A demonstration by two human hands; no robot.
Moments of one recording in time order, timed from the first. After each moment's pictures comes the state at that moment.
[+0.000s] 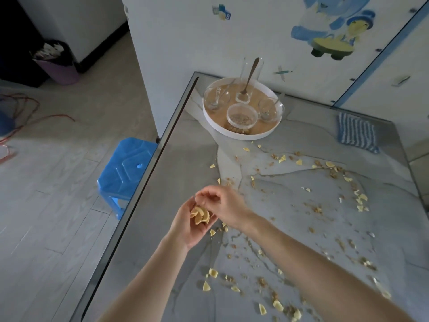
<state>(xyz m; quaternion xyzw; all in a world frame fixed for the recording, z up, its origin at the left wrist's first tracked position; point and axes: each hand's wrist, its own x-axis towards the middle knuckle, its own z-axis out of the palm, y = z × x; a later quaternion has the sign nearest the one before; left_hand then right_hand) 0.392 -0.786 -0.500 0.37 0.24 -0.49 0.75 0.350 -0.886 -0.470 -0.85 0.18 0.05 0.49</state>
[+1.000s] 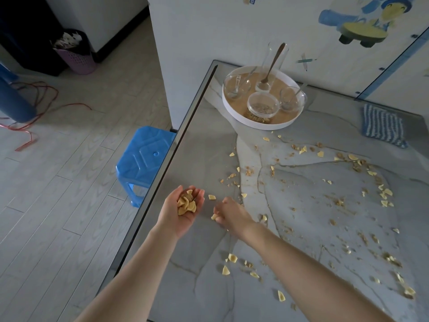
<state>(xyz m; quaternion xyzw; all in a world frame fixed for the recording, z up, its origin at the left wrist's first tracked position) 0.419 -0.725 -0.515 0.33 0.31 -0.41 0.79 0.339 -0.850 -0.532 -0.92 0.18 0.23 0.27</state>
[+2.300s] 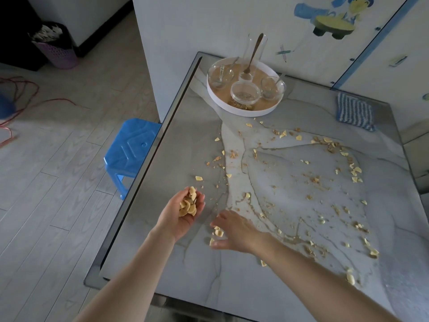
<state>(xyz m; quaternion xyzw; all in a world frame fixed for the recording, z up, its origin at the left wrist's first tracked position) 0.359 -0.714 -0.516 0.38 0.24 -0.46 0.76 0.249 -0.838 -0.520 -0.93 0.08 0.28 0.22</state>
